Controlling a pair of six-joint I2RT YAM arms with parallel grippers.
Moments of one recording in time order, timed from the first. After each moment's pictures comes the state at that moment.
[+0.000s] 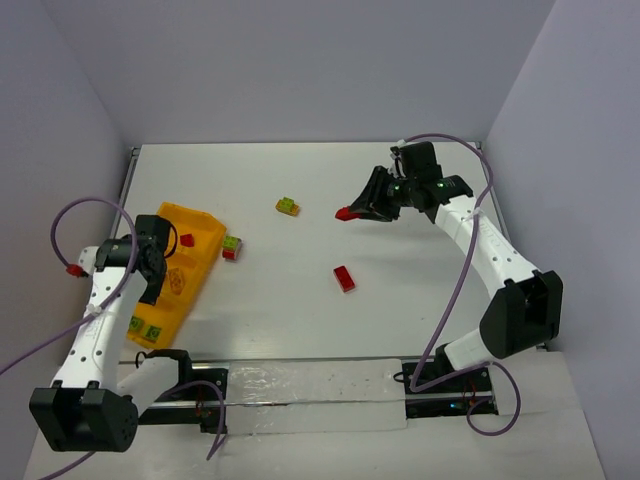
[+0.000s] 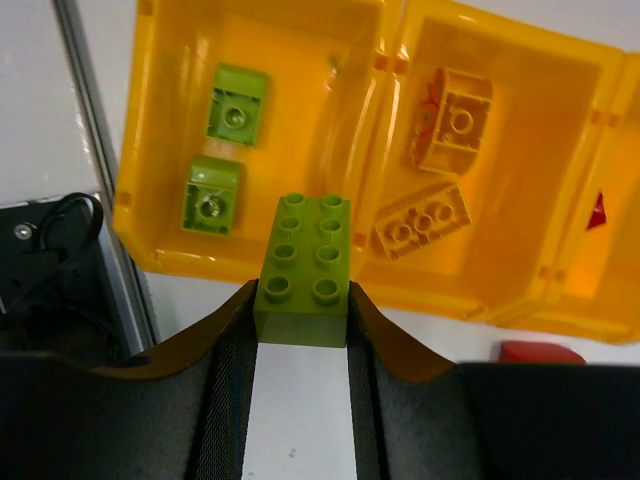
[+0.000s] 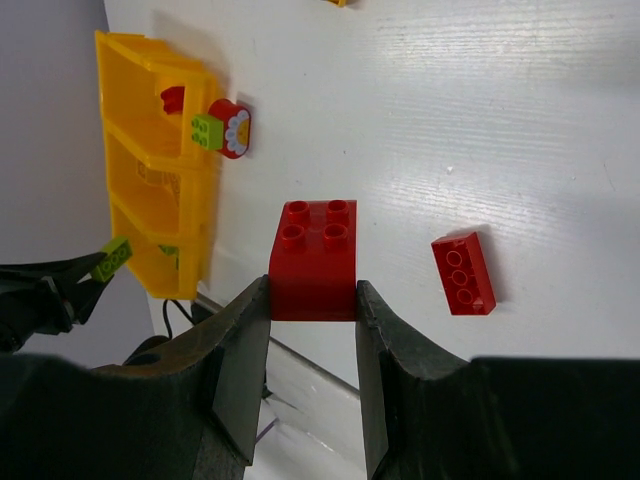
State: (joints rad) left arm -0.08 1.02 0.97 -1.33 -0.64 -1.45; right arm 0.30 1.46 1.31 -0.63 -0.42 0.67
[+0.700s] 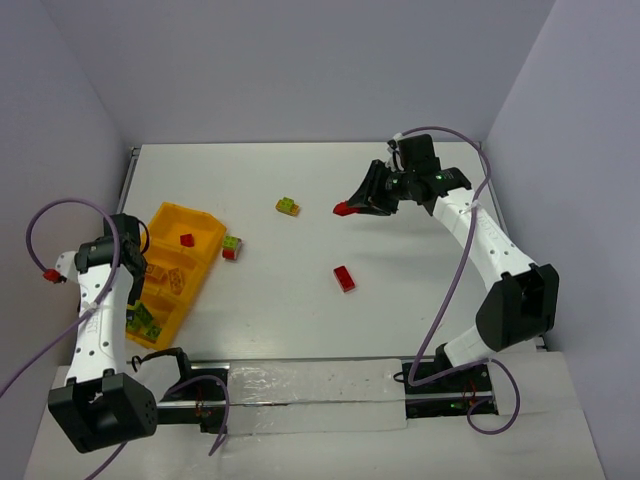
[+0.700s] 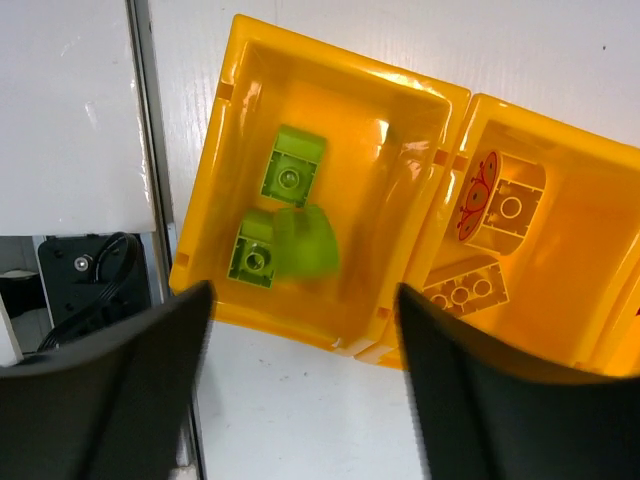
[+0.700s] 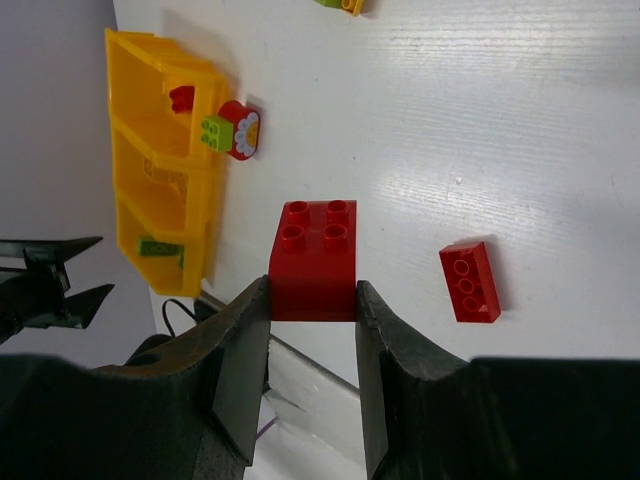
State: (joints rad) left arm 0.19 1.04 0.97 -1.28 -0.62 -1.25; right arm 0.30 1.51 1.39 -0.66 -0.43 0.65
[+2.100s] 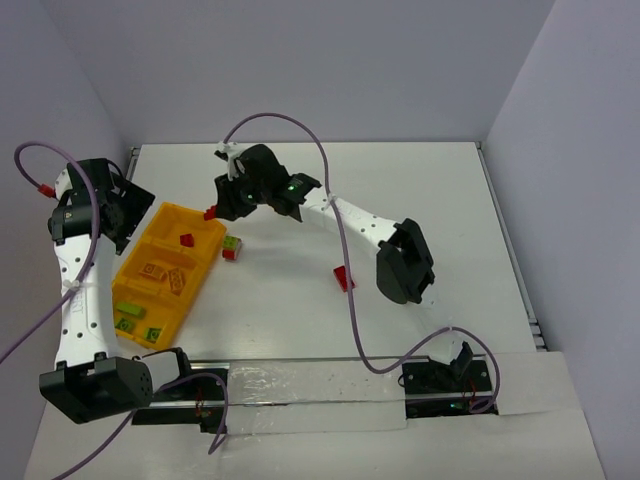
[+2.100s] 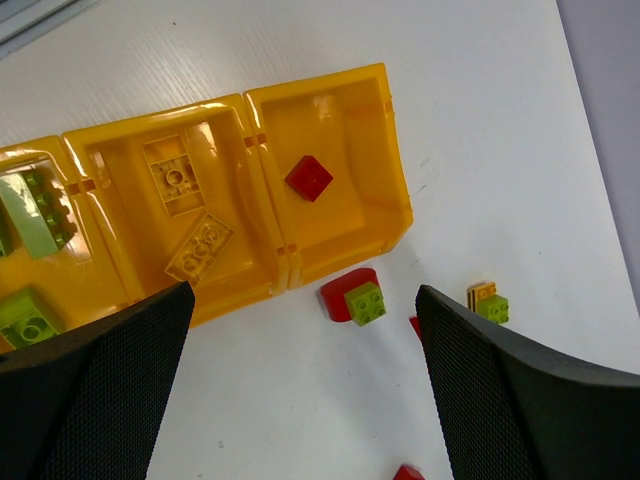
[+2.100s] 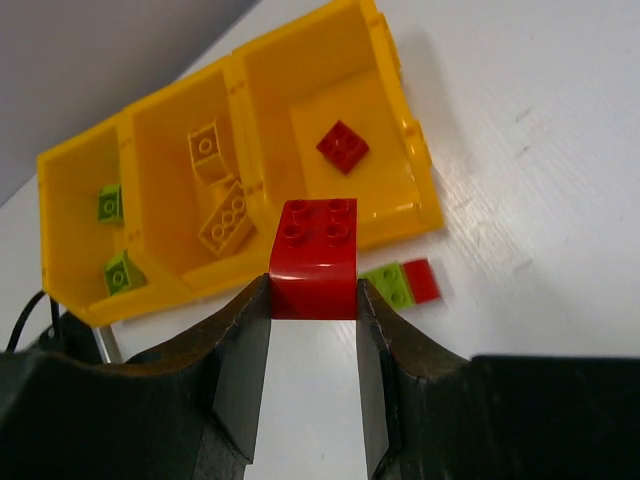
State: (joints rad) left arm 0.20 1.19 1.36 -1.00 -0.21 -0.82; right arm 0.87 2.22 2.09 -0.34 -0.29 0.25
